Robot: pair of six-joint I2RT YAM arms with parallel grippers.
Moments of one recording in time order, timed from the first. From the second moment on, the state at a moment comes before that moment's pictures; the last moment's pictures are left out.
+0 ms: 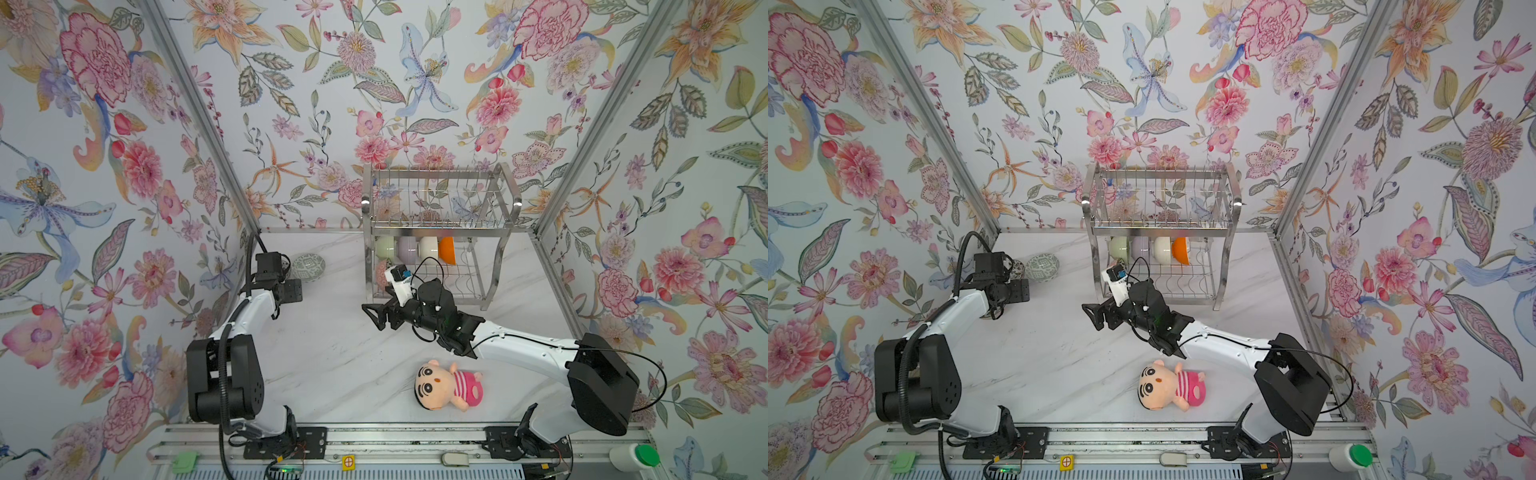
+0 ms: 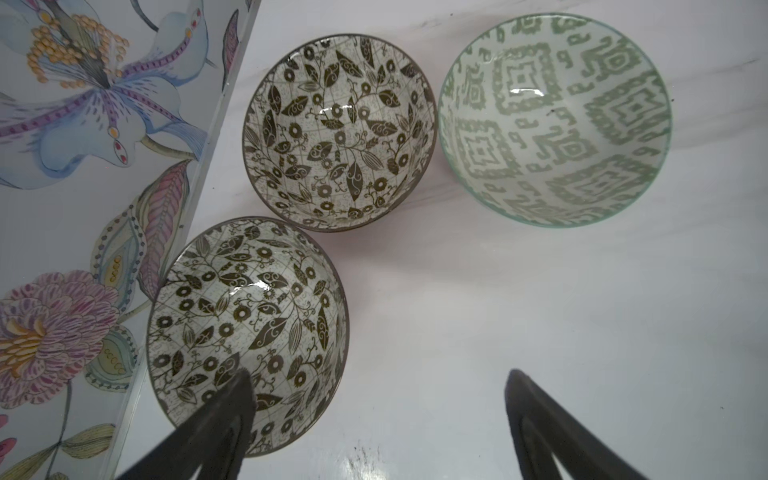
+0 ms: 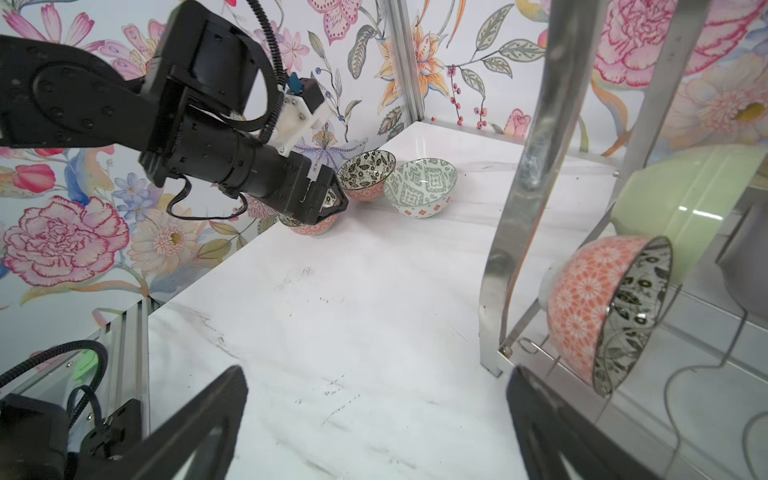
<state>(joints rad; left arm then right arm) 0.10 1.56 1.04 -0.44 -0.16 -0.01 0.93 1.53 0.96 0.31 -0.09 0.24</state>
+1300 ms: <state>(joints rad) 0.16 1.77 1.12 -0.54 -0.16 0.05 0.88 1.48 0.90 0.33 -0.12 0.21</state>
